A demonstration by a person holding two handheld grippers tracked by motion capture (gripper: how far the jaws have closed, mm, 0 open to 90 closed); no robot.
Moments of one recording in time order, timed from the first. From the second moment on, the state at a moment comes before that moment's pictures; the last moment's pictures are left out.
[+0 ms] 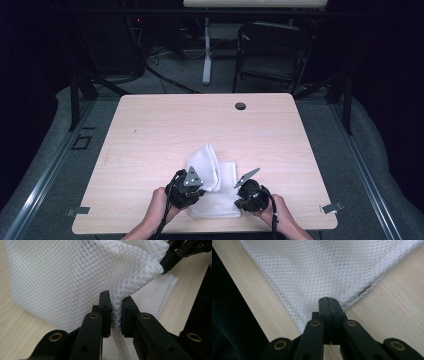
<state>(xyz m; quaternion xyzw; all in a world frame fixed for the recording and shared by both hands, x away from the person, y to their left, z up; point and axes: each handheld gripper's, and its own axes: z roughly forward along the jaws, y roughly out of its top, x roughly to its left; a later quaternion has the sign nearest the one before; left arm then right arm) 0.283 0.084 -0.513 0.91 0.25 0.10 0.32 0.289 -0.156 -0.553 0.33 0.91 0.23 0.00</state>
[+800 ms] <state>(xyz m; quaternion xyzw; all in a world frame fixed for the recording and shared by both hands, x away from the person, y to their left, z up) 0.283 0.082 -0.512 0.91 0.24 0.11 0.32 0.293 -0.142 -0.557 0.32 0.92 0.24 0.02</state>
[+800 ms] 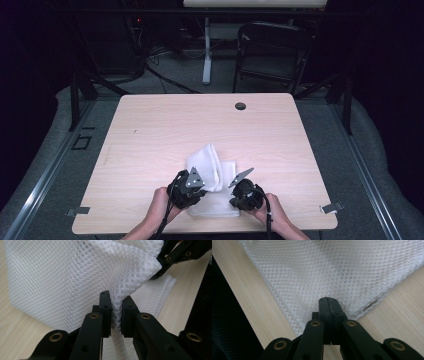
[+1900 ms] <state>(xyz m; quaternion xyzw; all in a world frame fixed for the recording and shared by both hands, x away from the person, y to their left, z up) 0.276 0.123 -0.502 0.89 0.29 0.12 0.33 0.290 -0.146 -0.553 0.34 0.92 0.20 0.03</state>
